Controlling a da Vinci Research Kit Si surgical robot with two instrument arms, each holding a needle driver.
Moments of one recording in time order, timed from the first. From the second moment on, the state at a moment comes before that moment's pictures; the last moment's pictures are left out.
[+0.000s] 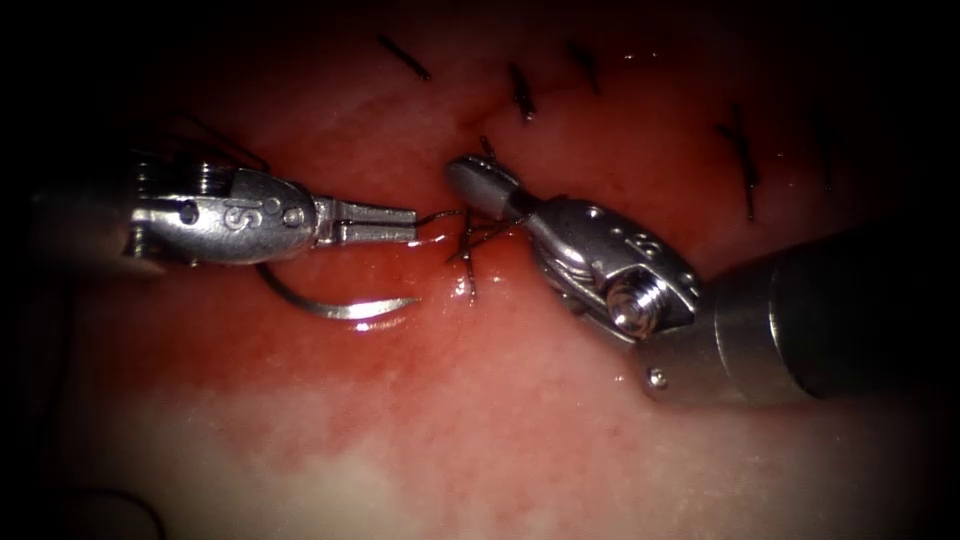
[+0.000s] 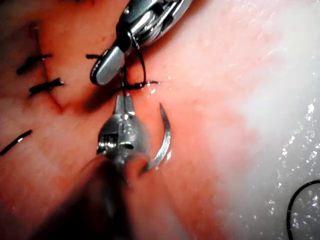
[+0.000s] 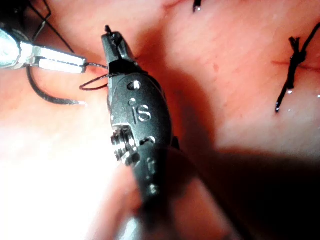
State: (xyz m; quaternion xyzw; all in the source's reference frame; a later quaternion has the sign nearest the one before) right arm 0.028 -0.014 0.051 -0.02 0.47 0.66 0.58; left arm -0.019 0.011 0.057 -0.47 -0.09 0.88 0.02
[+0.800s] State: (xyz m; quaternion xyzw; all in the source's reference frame) right arm 0.025 -0.020 0.050 -0.07 0.52 0.58 0.62; left arm -0.021 0.025 0.068 -0.43 -0.13 0.89 0.08
